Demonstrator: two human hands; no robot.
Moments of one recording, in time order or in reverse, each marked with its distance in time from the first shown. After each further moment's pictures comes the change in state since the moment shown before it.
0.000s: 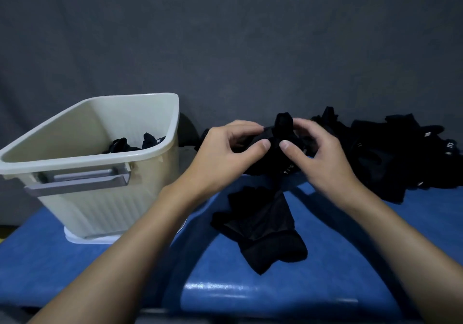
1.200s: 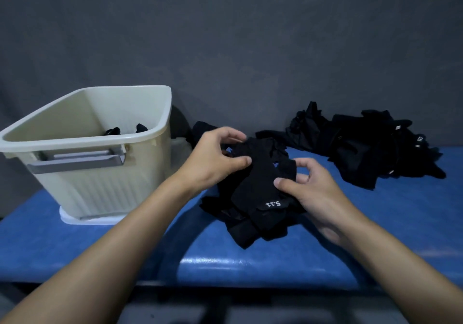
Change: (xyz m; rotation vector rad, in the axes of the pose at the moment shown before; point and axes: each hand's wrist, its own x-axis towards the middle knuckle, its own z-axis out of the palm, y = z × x) left_hand -0.015 -0.012 0.010 0.027 -0.017 -0.202; right_hand -0.068 -0.021 -0.003 0.433 -0.031 0.593
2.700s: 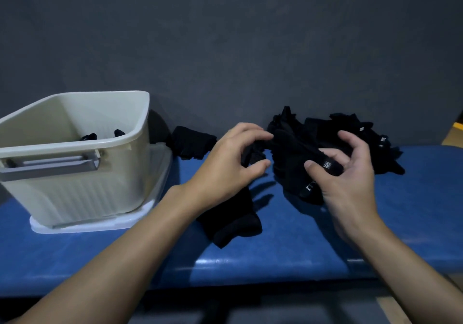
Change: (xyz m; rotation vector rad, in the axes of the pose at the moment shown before) left_hand -0.007 0.031 0.046 0.170 -0.057 0.441; right_hand -0.026 -0.017 -0.052 -0.051 0.393 -0.453
